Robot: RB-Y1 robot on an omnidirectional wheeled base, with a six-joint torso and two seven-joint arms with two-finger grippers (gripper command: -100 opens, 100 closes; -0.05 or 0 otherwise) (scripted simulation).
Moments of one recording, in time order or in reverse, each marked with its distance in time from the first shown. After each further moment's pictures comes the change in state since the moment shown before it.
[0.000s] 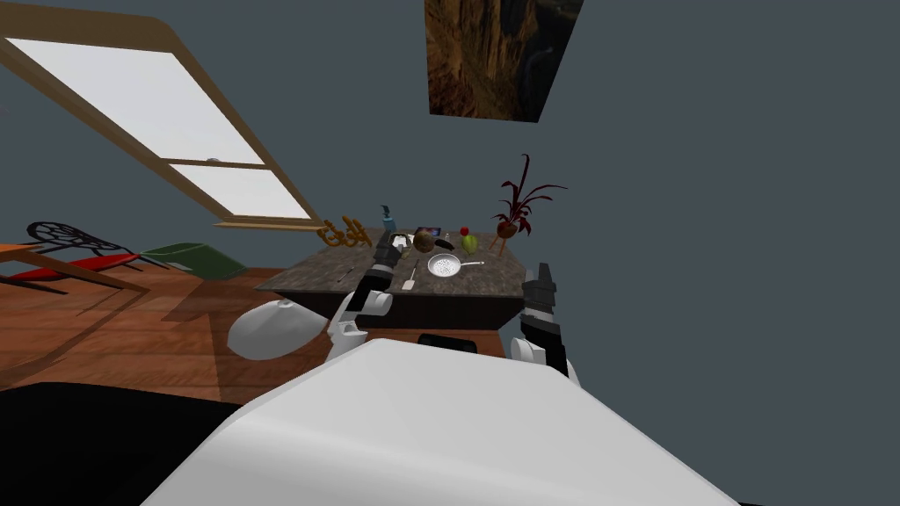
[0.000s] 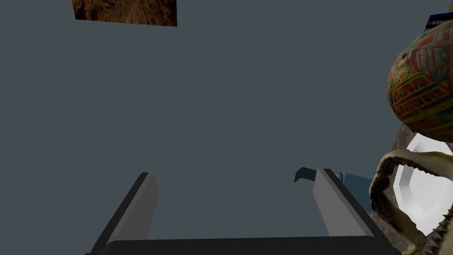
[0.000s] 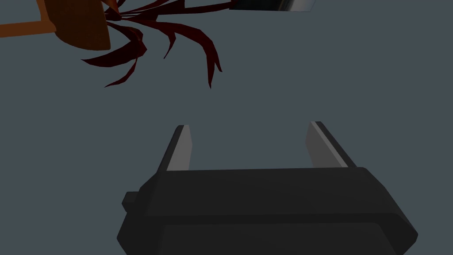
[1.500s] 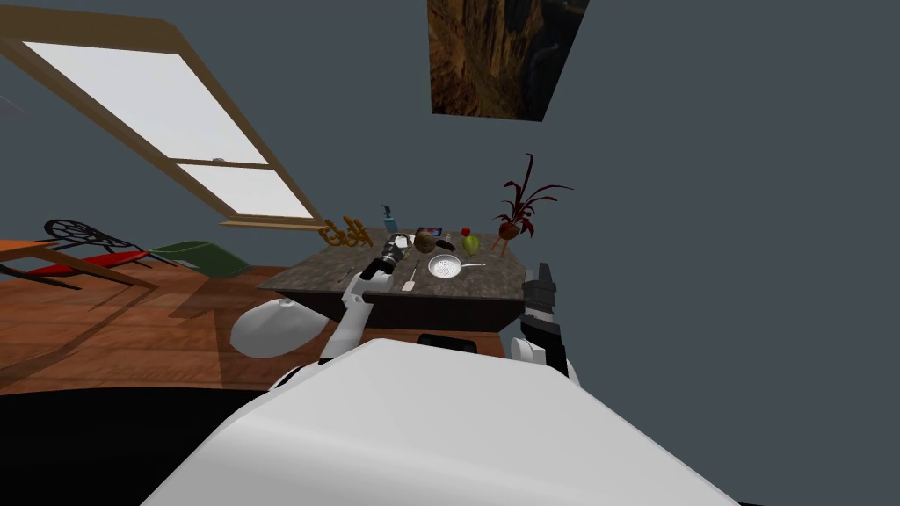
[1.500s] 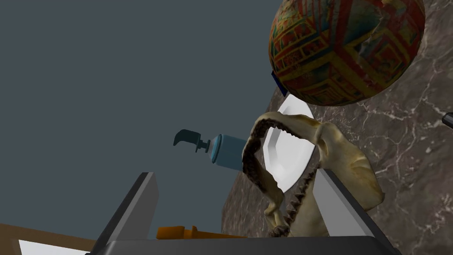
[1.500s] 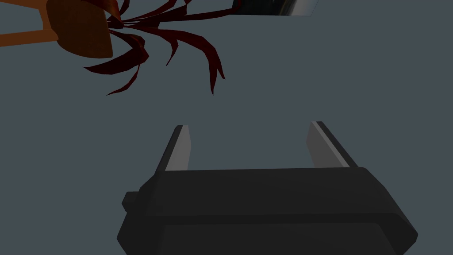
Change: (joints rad) left arm -0.287 0.112 0.098 0.338 0.068 0.378 0.269; right arm 0.000 0.000 0.000 0.000 0.000 0.000 0.000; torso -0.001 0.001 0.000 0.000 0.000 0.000
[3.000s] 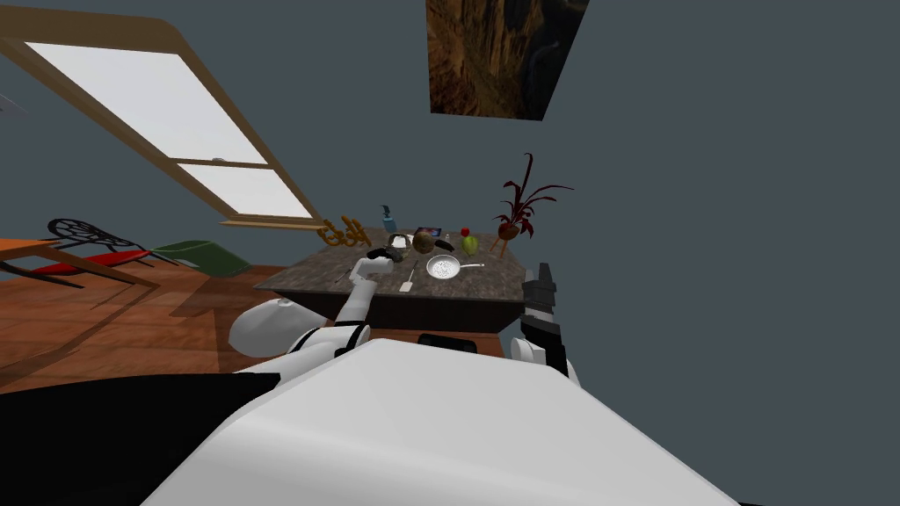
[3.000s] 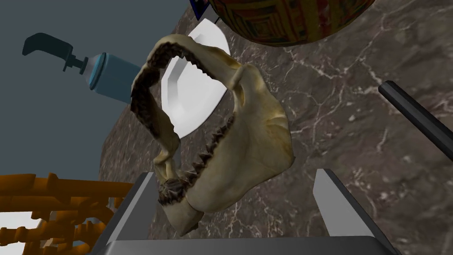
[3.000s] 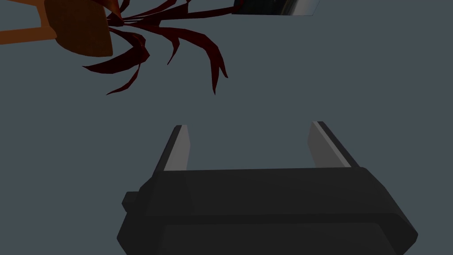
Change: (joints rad) left arm -0.268 0.070 0.088 0.340 0.039 0.381 0.269; right arm 0.000 0.000 0.000 0.000 0.000 0.000 0.000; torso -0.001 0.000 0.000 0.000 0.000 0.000
